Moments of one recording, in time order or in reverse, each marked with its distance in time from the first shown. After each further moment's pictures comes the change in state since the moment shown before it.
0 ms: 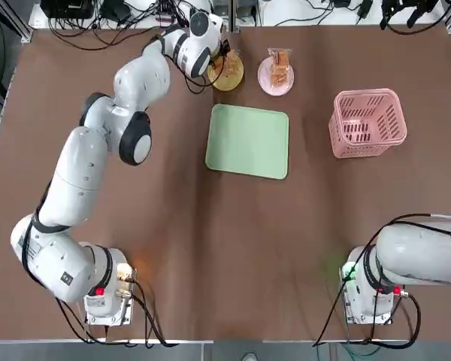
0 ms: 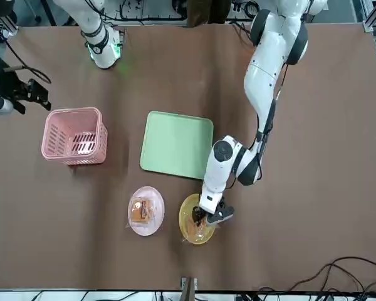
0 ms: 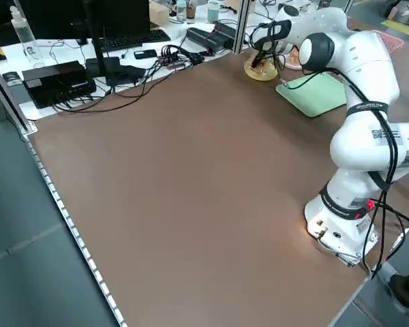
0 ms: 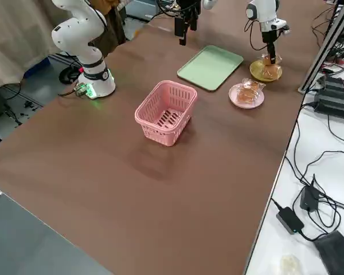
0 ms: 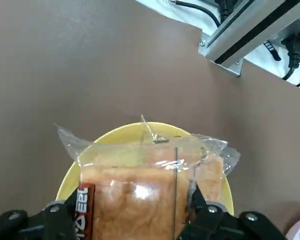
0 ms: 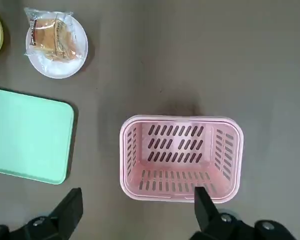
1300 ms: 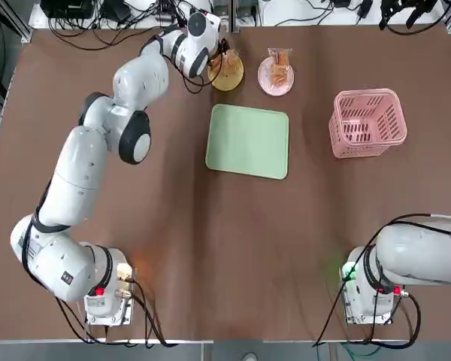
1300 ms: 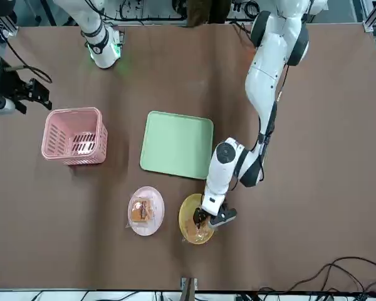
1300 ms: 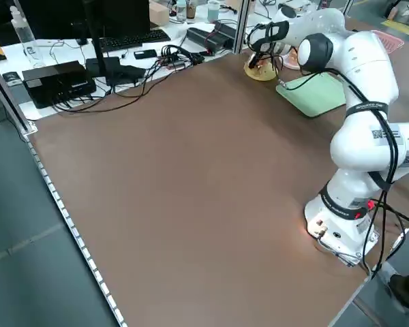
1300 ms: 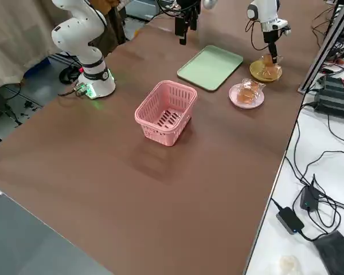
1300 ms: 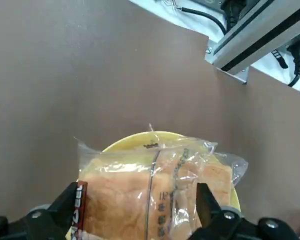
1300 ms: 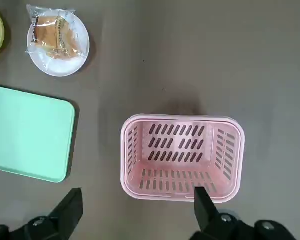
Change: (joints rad) left arm 0.011 0.003 0.004 -0.002 0.000 0.008 0.006; right arm 0.001 0.000 0.005 0.000 0.000 -0.003 -0.005
